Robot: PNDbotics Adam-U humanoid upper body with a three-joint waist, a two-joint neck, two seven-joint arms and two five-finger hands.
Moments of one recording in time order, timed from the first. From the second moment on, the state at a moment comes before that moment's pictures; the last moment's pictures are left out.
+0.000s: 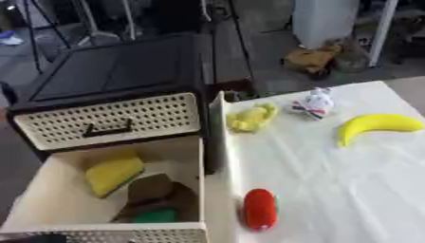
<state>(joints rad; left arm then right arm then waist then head) -0.22 0.89 -0.34 -1.98 -0.46 0.01 -0.63 -0.38 -0.60 -0.28 -1.98 -0.34 -0.66 -0.33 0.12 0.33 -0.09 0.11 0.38</state>
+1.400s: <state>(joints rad) -0.23 0.89 -0.34 -1.98 -0.58 -0.07 -0.66 -0.37 -0.59 -0.28 -1.98 -0.34 -0.65 -0.34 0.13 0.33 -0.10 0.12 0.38</state>
